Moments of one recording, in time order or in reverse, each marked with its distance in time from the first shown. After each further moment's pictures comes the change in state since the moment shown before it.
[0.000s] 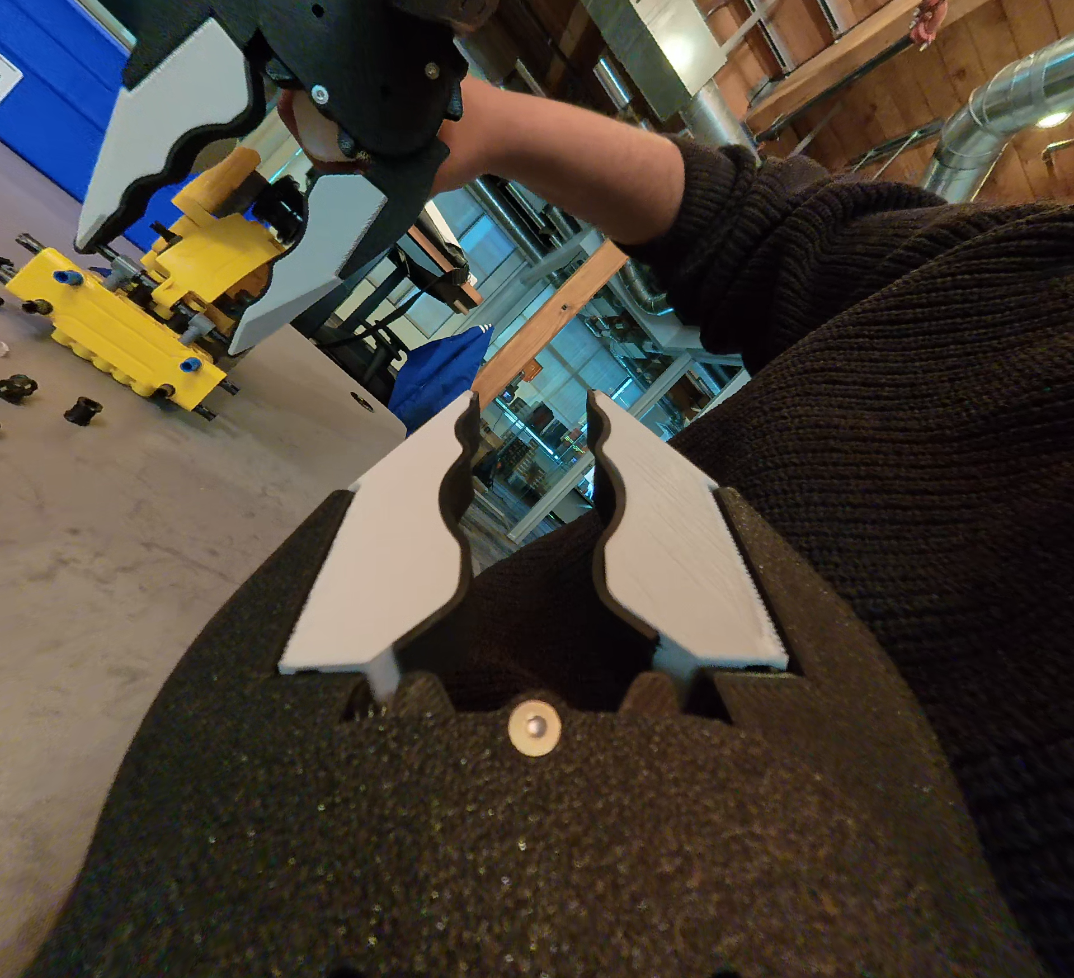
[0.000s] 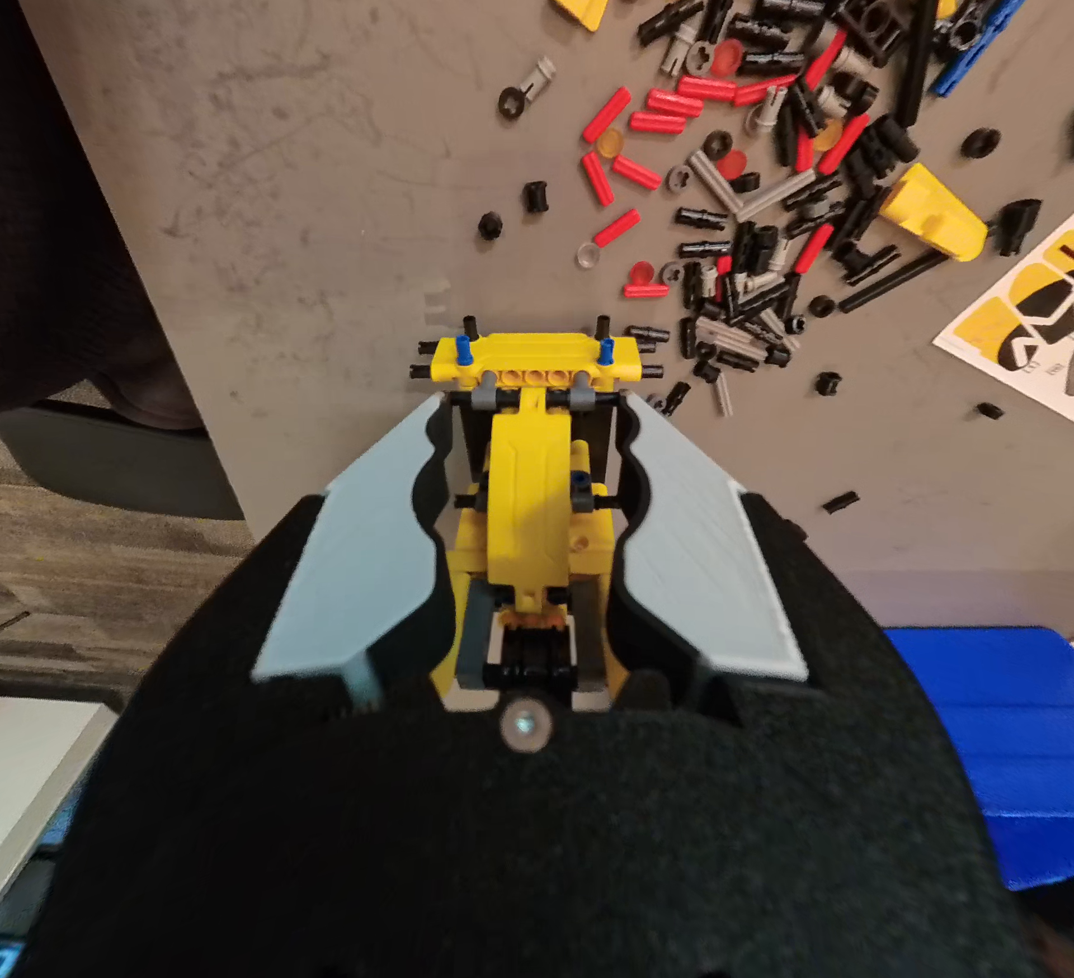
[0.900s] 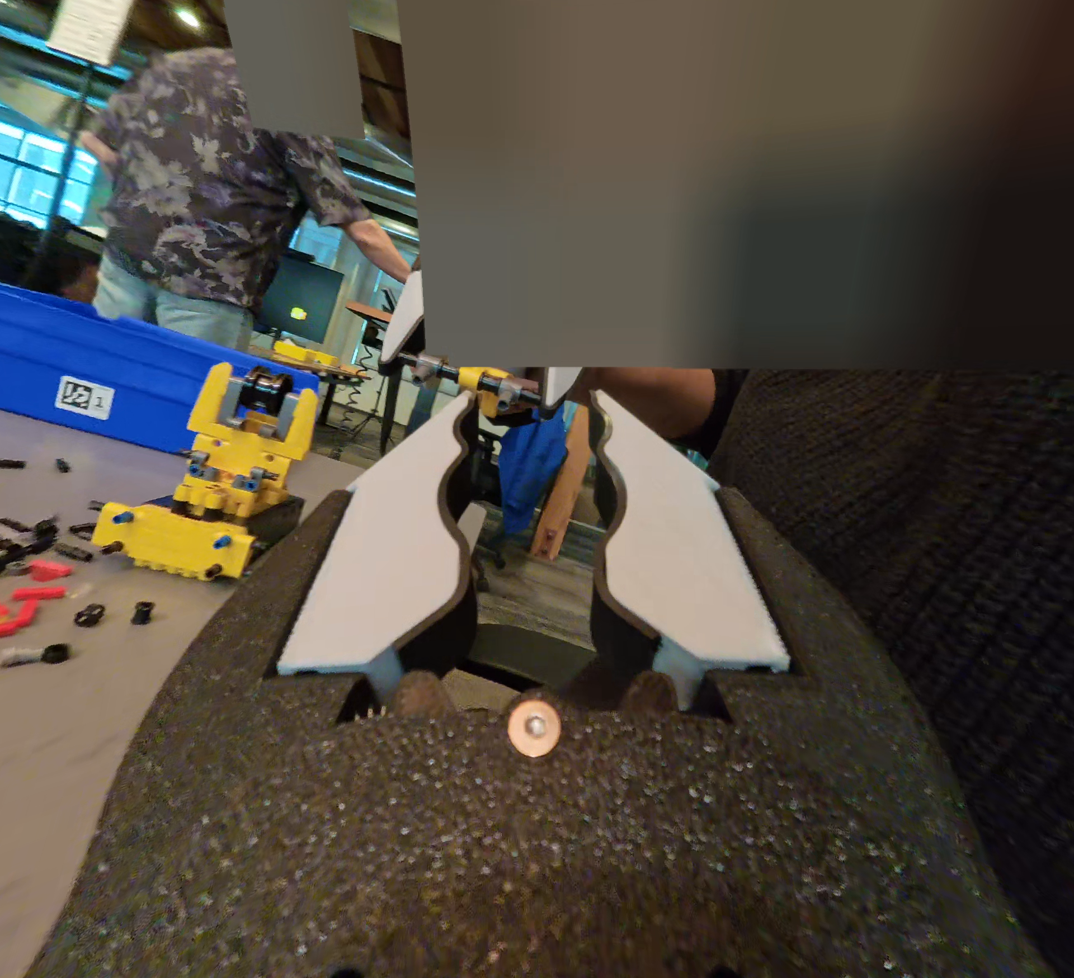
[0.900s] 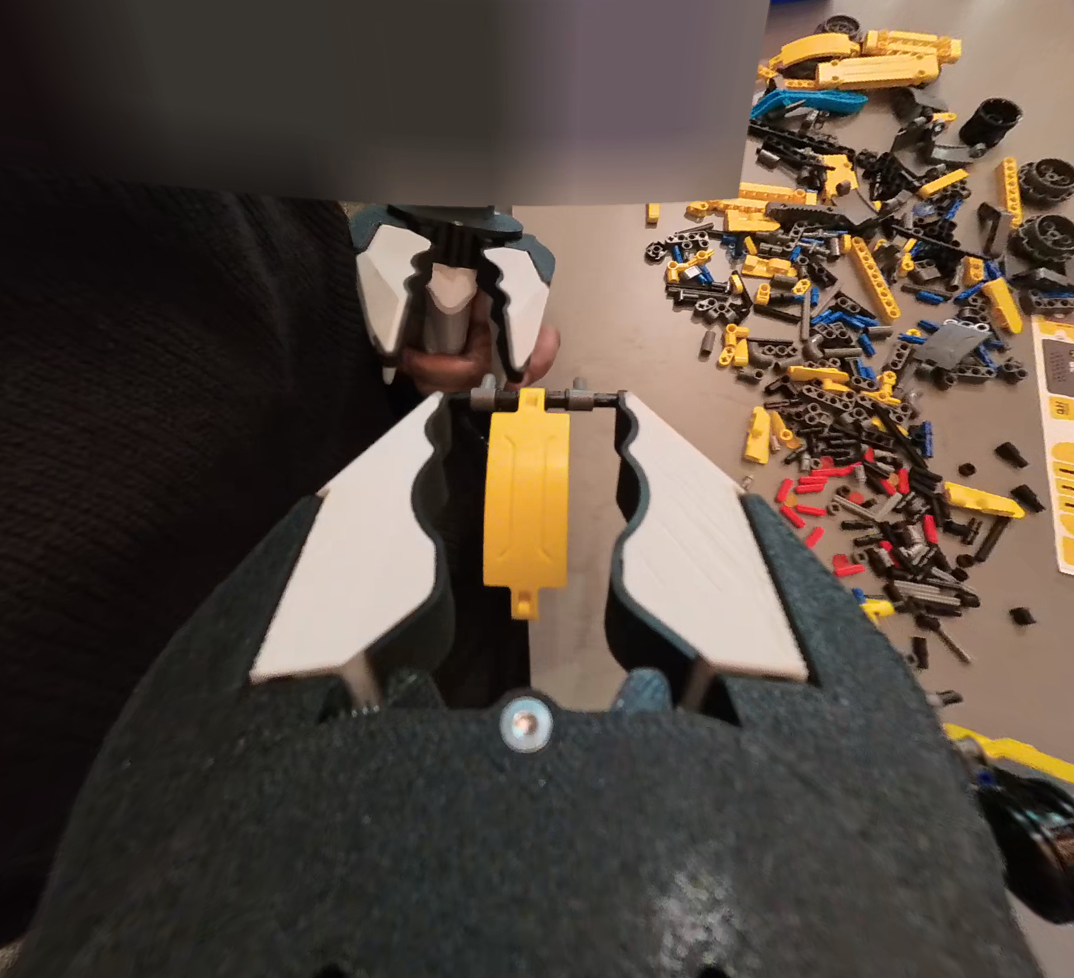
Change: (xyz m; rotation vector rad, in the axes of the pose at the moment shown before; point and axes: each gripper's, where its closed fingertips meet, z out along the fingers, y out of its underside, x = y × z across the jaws) left arm 0.047 0.004 0.002 0.108 0.022 0.514; right arm -0.124 -0.092 -0.114 1.037 0.043 0.164
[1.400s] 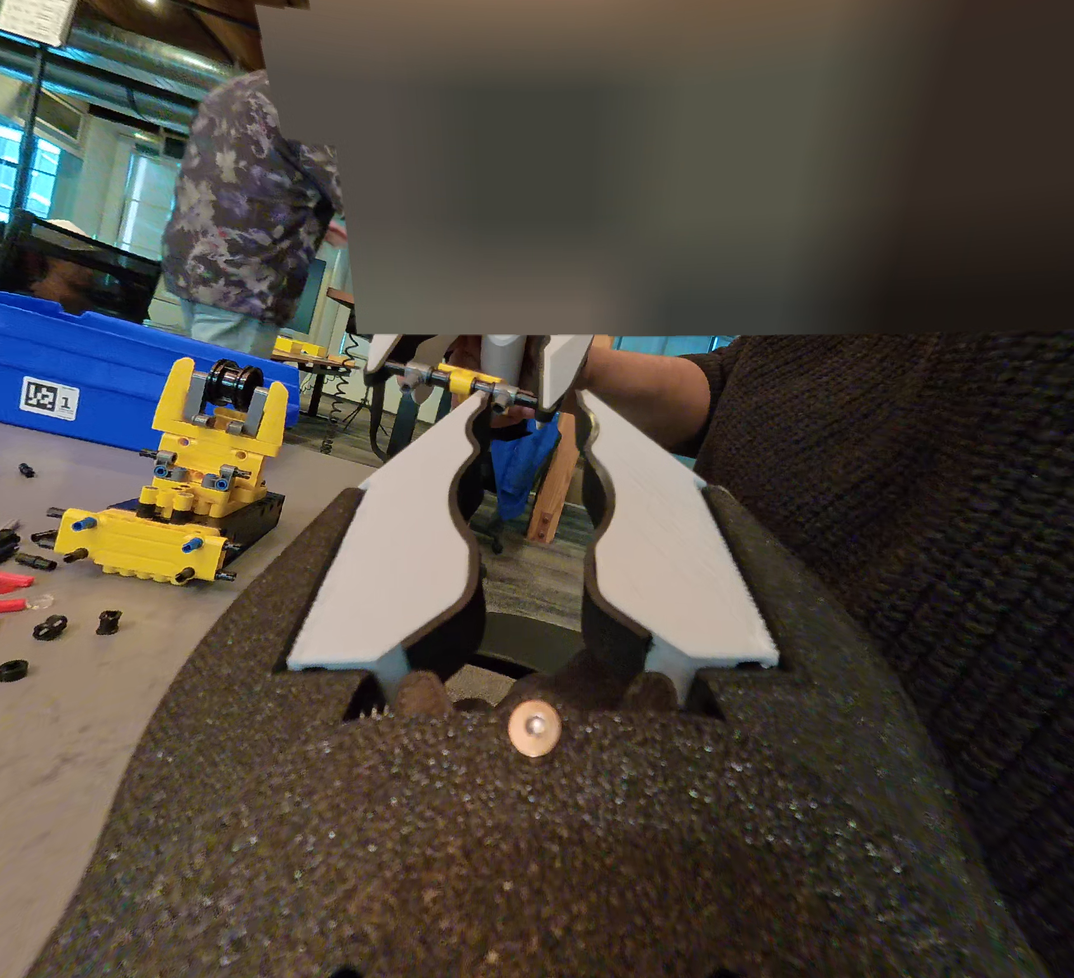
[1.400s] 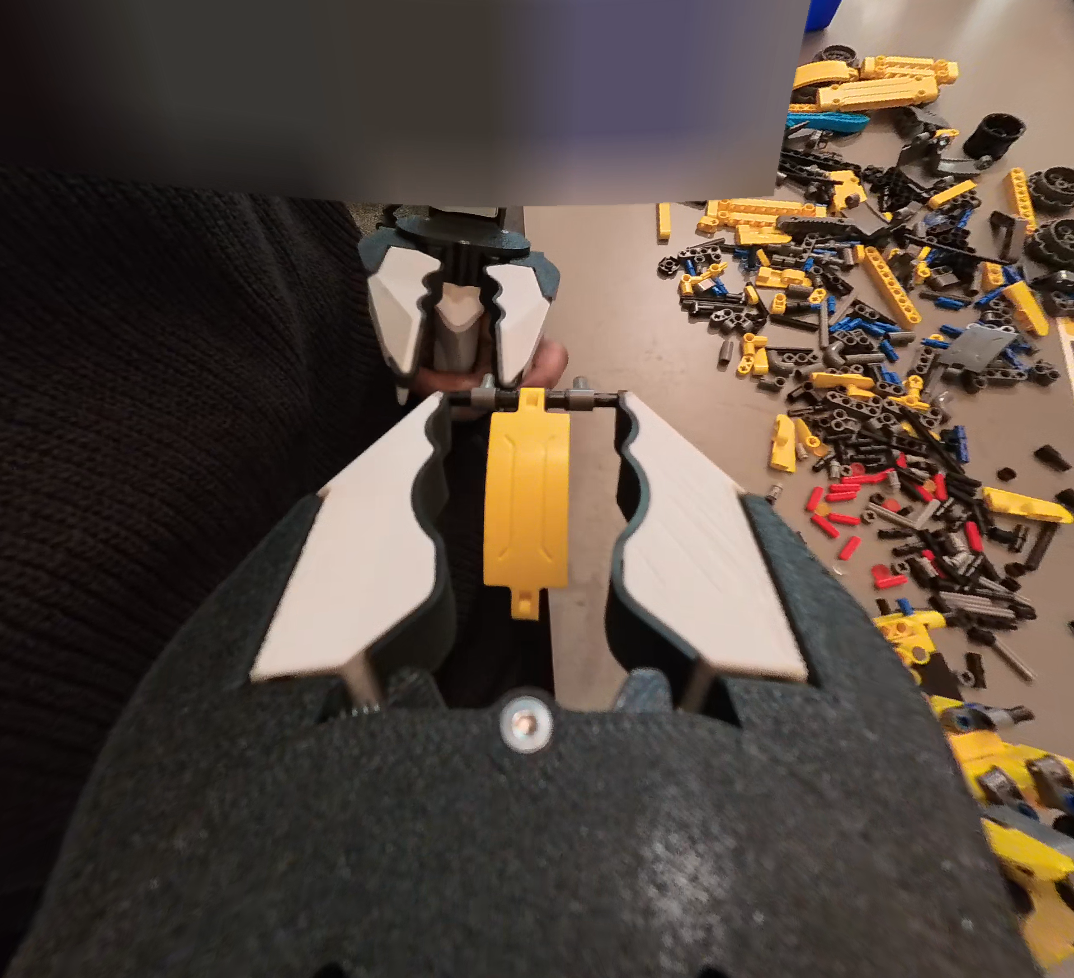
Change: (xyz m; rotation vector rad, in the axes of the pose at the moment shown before) left arm 0.010 0.008 0.005 -0.036 0.030 0.022; right arm -0.009 0.004 0.003 0.075 -0.002 0.023
